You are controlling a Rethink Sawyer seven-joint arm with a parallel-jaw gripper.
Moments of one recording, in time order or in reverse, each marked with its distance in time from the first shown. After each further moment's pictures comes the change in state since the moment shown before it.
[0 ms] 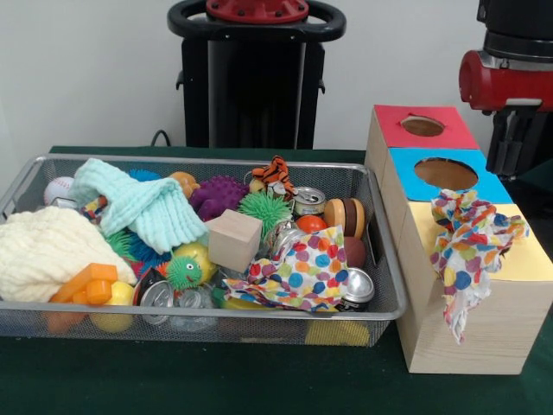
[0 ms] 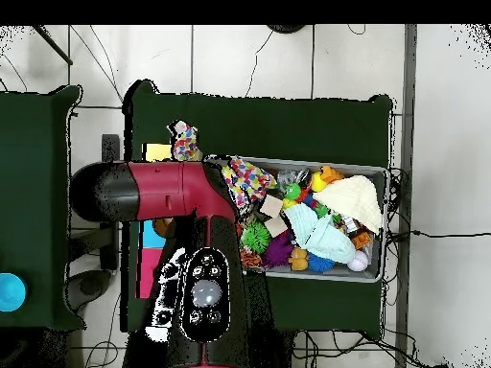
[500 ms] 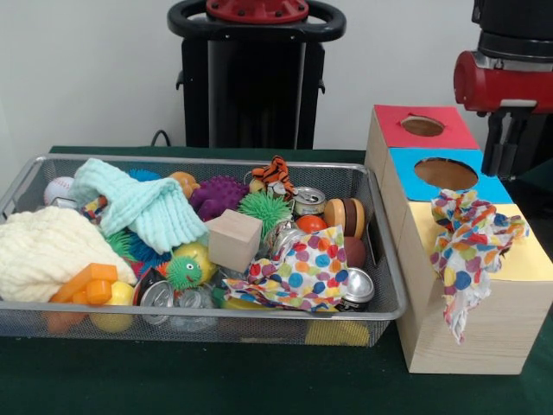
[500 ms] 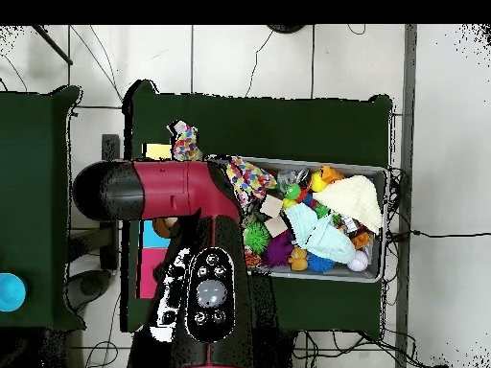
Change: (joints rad) arm -0.010 0.001 -0.004 0.000 0.000 -0.026 0.000
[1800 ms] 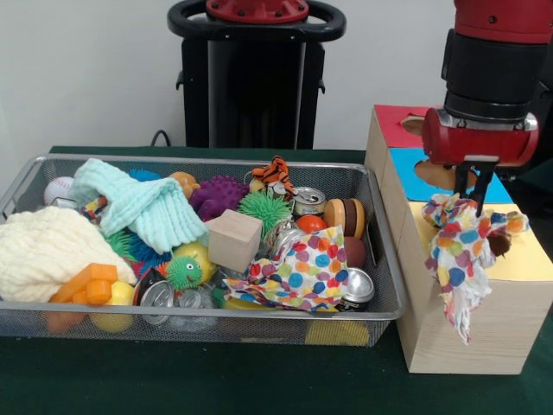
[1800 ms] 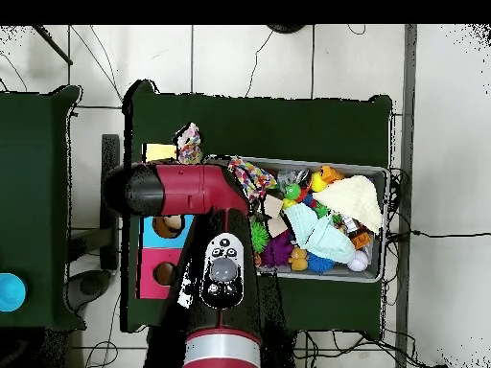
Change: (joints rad) arm -0.018 0.099 -0.007 0.000 0.000 -0.098 0.000
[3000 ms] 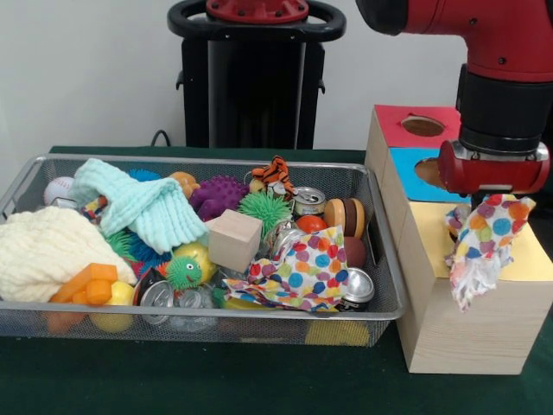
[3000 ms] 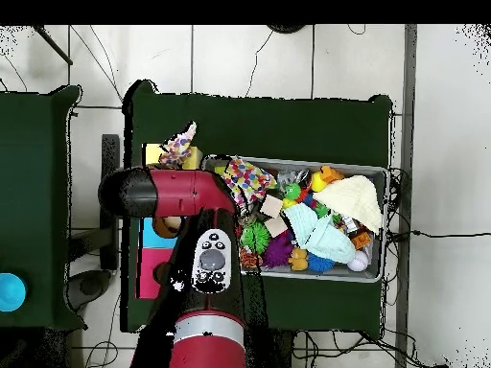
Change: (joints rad) arm 0.034 0.071 0.000 0.000 0.074 -0.073 0.000
